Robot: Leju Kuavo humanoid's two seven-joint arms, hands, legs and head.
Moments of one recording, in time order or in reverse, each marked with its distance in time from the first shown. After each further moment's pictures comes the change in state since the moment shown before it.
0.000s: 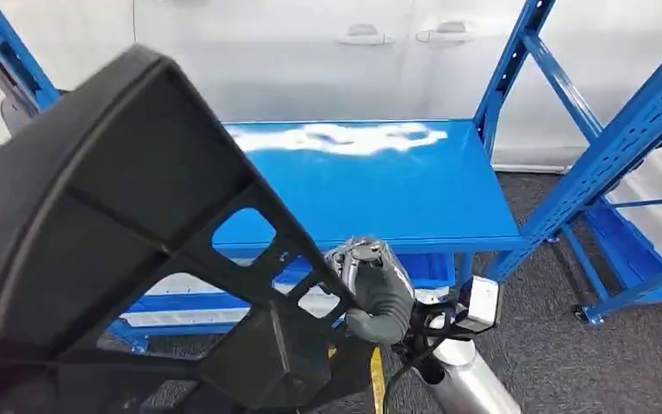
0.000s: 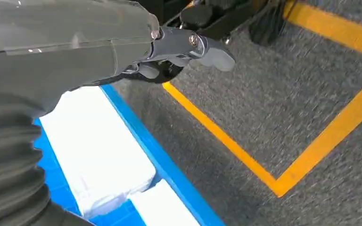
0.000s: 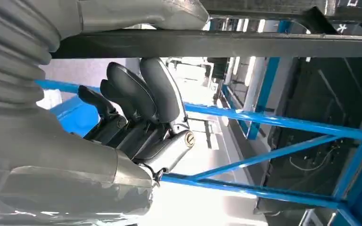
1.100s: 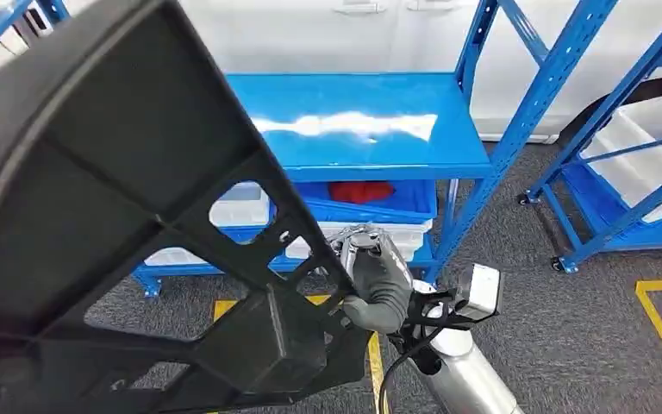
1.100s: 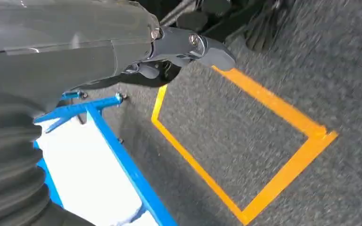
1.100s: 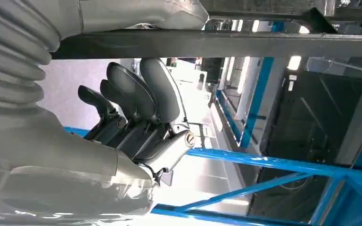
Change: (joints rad) left arm 0.003 0.002 0.001 0.000 0.000 0.004 -0.003; right arm -0.035 0.021 -0.003 0.004 -0.019 0.000 0.019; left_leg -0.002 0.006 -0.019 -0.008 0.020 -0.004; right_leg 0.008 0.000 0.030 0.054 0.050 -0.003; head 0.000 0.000
